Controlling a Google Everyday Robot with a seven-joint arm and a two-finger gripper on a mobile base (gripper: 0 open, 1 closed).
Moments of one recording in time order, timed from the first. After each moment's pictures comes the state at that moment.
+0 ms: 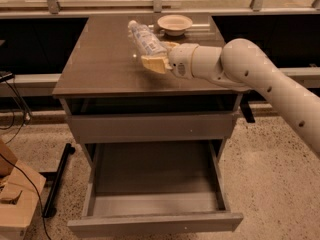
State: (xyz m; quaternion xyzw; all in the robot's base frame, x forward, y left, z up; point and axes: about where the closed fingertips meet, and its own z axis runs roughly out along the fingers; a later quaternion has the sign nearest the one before) arm 0.693 0.011 0.895 -0.38 0.67 0.30 0.56
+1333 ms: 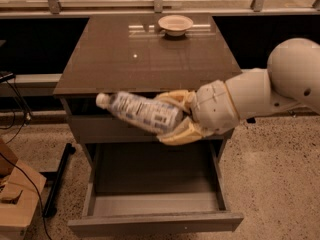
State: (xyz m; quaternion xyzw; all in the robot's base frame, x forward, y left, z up) arm 0.441 -0.021 0.875 -0.70 0.52 0.28 0.41
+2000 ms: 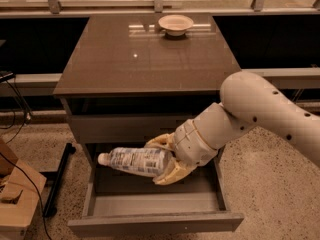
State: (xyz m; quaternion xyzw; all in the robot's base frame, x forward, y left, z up) arm 0.403 -0.008 0.768 -0.75 0.54 0.28 0.26
